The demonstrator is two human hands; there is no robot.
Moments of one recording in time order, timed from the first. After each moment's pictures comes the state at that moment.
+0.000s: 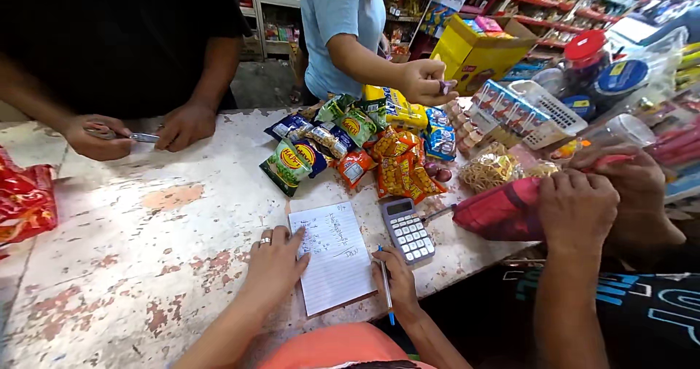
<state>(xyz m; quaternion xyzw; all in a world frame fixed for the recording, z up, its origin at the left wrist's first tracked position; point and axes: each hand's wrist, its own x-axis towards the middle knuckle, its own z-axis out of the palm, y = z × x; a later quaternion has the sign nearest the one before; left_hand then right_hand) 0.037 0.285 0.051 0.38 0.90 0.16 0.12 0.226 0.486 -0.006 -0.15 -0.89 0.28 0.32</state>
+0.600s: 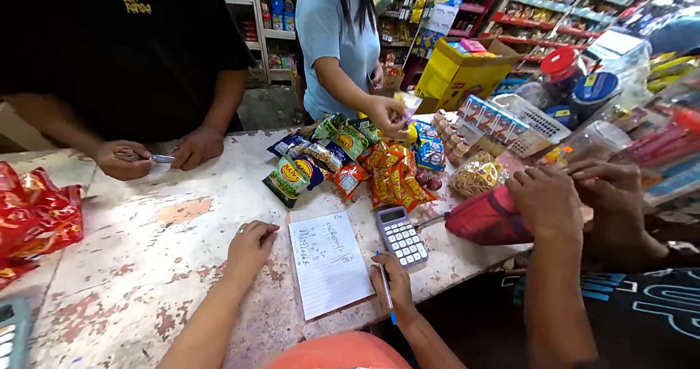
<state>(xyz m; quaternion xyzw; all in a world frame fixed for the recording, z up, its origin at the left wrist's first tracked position) -0.029 0.261 0.006 0.35 0.86 0.37 0.00 0.228 0.492 -0.004 -0.15 -0.86 0.35 0.33</state>
